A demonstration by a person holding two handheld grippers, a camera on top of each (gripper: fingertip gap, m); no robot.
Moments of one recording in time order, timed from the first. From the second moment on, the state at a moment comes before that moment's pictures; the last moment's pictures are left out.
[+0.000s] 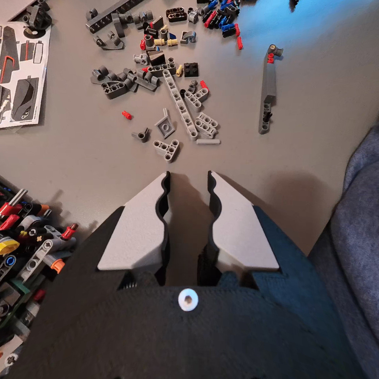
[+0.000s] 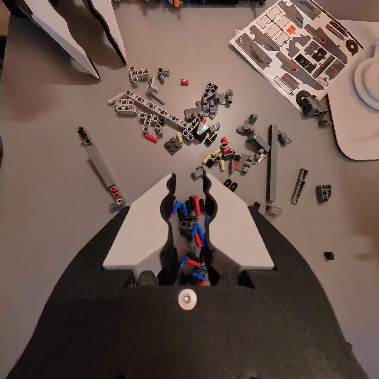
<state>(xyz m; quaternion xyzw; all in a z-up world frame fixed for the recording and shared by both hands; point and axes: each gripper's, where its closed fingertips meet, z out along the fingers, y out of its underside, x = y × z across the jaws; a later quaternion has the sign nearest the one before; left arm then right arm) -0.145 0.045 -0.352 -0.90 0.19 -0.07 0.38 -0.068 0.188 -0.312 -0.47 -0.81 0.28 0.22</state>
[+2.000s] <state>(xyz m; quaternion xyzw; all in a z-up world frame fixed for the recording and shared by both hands) -0.146 0.052 -0.352 -0.90 0.17 -0.09 0.38 0.004 0.230 -0.341 -0.52 -0.80 0.26 0.16</state>
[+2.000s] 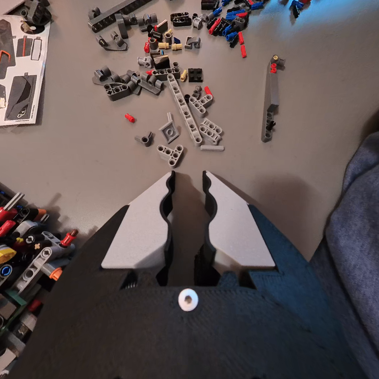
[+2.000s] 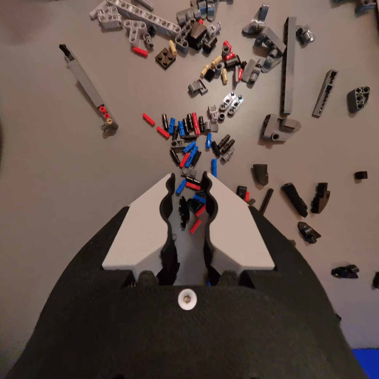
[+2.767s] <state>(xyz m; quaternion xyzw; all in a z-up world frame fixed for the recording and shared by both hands) -0.143 0.056 -0.352 -0.90 0.18 -0.09 0.38 -0.075 0.198 -0.329 -0.52 -0.78 0.29 0.19</state>
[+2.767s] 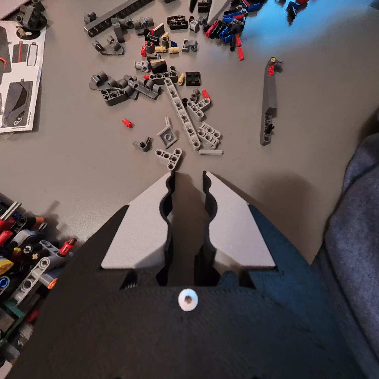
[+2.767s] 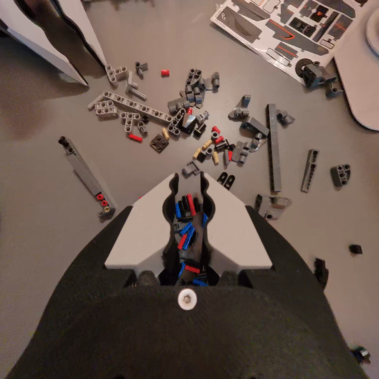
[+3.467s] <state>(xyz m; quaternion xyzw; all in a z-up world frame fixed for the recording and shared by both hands) -0.142 0.056 -0.352 -0.90 0.18 -0.10 0.38 -0.066 0.188 -0.343 -0.53 -0.79 0.25 0.16</state>
